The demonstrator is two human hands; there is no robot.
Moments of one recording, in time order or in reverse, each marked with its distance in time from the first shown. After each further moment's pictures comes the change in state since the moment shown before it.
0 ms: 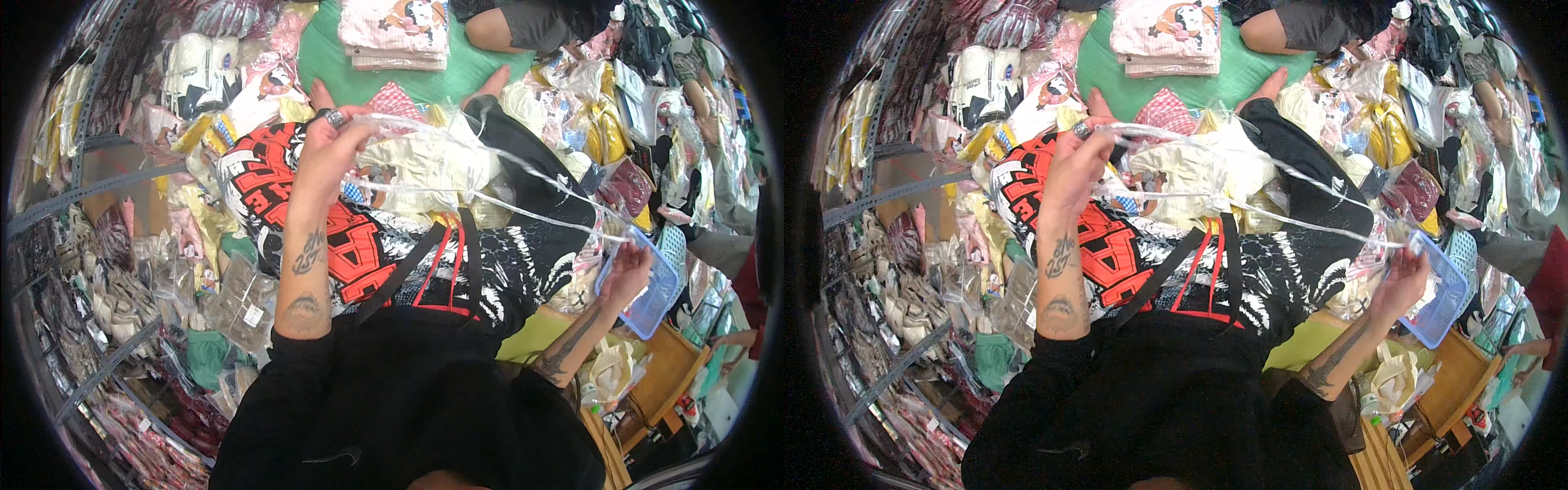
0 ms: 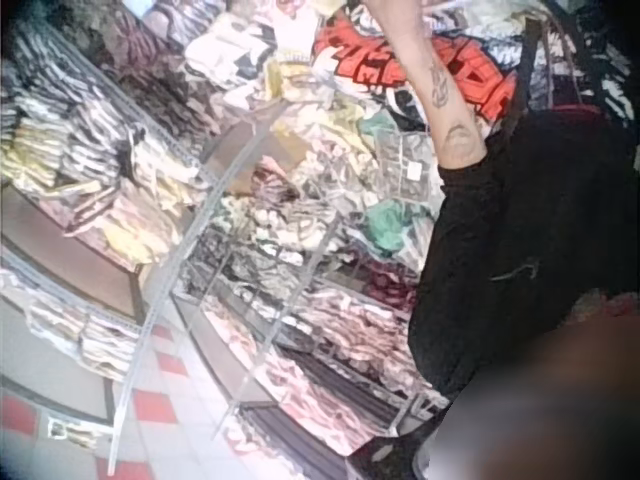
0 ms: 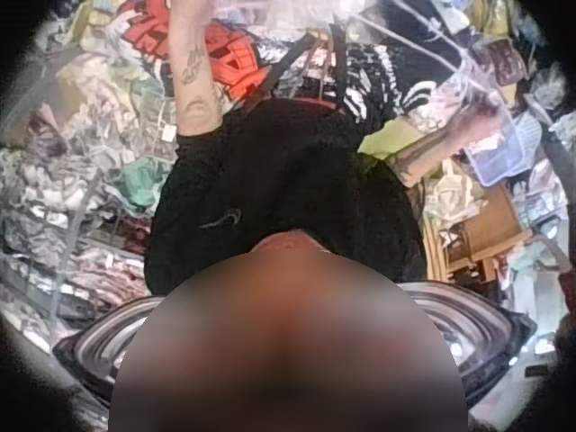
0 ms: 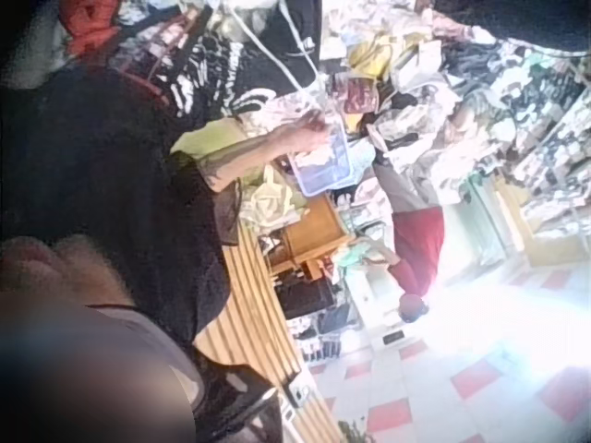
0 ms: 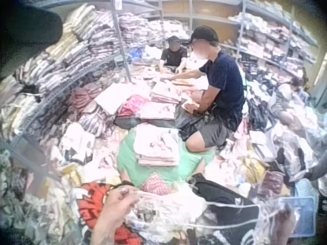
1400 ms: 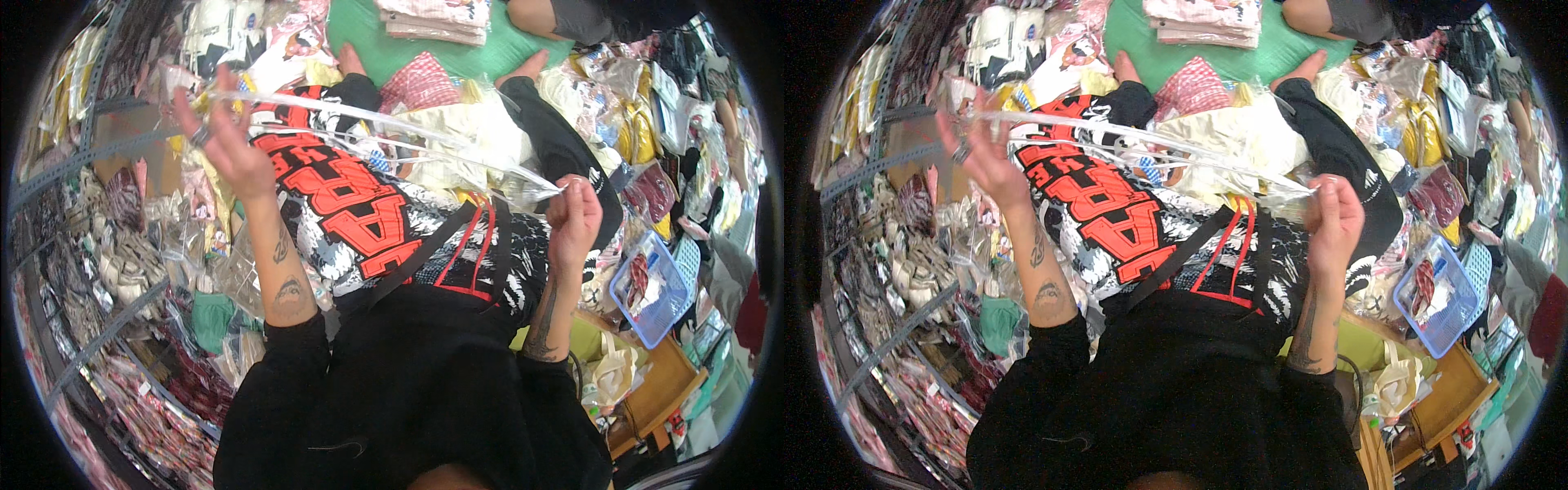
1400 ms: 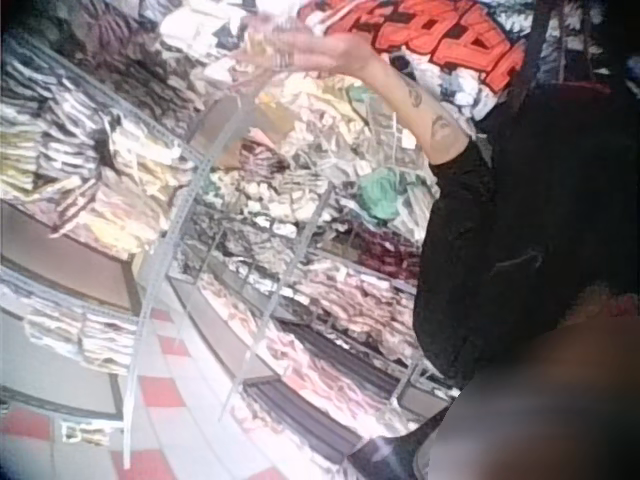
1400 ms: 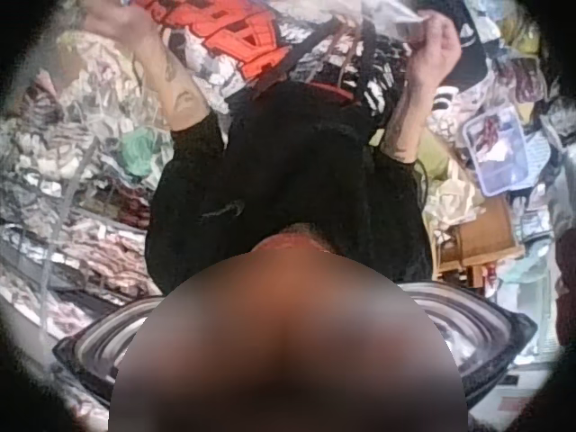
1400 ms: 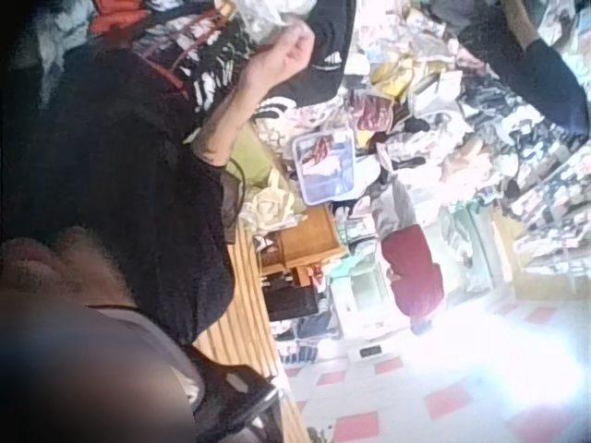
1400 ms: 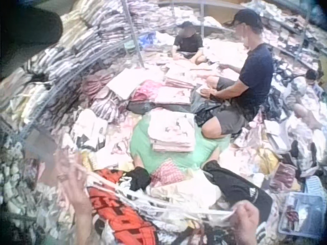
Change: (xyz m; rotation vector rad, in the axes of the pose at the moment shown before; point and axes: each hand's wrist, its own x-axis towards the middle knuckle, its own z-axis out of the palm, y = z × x) left_hand -0.041 0.023 -0.093 0.370 0.564 0.830; right_hand -0.136 0.050 0.118 -0.078 -0.886 0.183
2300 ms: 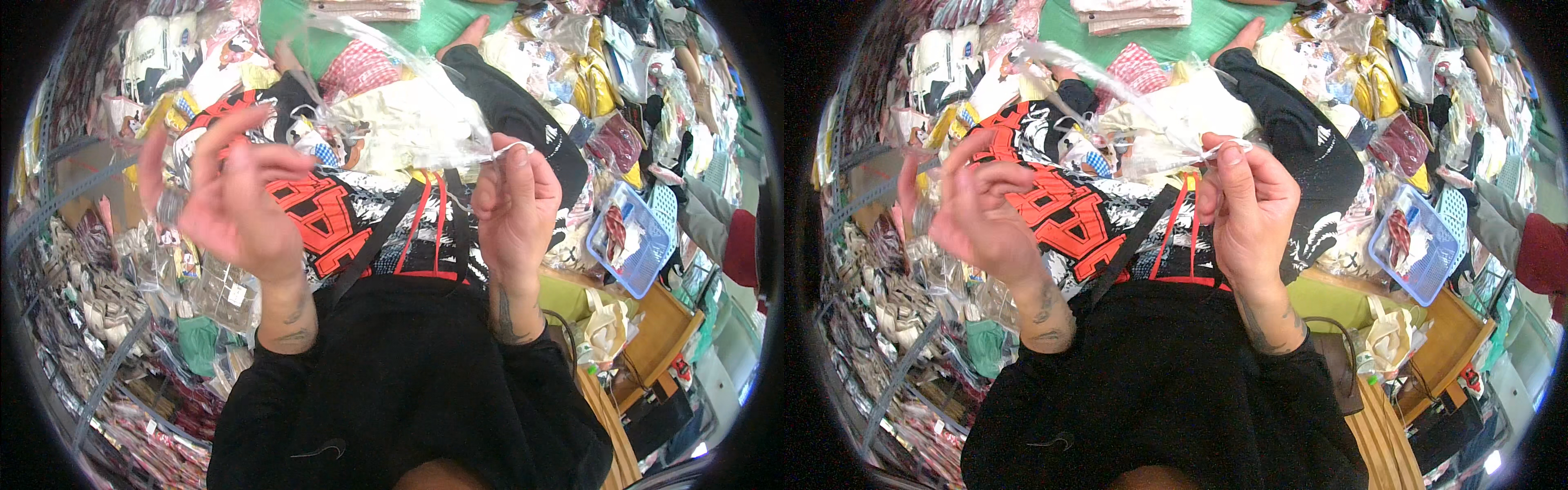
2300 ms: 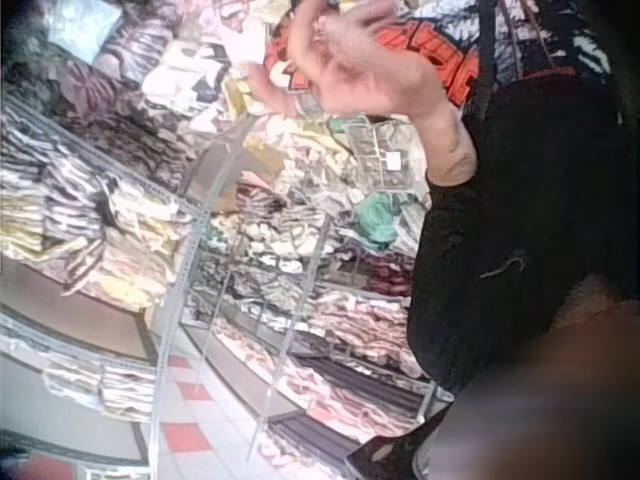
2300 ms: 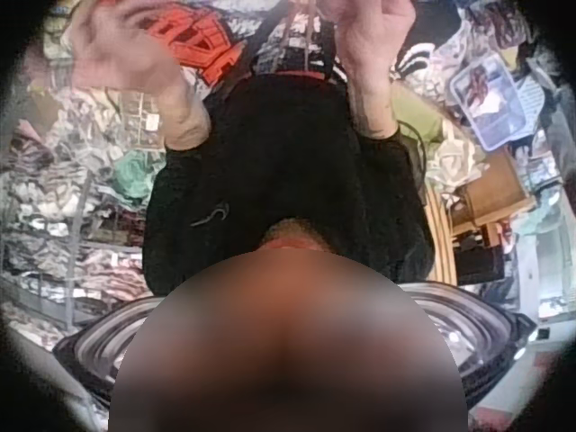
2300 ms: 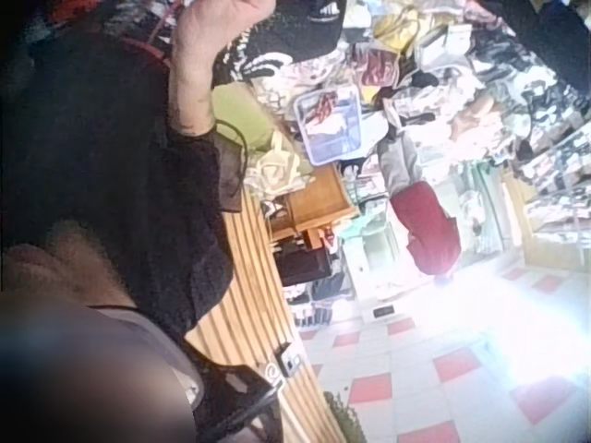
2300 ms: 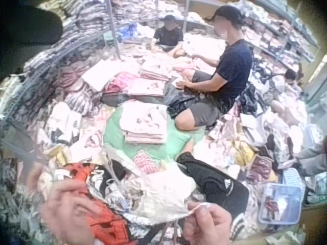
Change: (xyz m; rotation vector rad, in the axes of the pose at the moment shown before) left_hand -0.058 0.104 0.071 -0.355 -0.177 -0.241; right_hand -0.035 -0.042 0.064 0.316 -0.011 -0.009
